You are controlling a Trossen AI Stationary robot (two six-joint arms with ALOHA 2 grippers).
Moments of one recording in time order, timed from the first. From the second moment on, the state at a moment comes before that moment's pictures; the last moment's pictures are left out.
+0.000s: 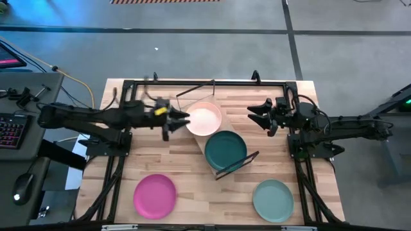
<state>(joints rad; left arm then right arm) -0.01 0.98 0.71 0.23 -0.11 -0.43 -0.07 0.68 0.46 0.36 0.07 0.49</state>
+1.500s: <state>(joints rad) 0.01 0.85 0.56 0.42 -0.19 -0.49 0.70 1.08 0.91 -0.96 -0.17 1.12</state>
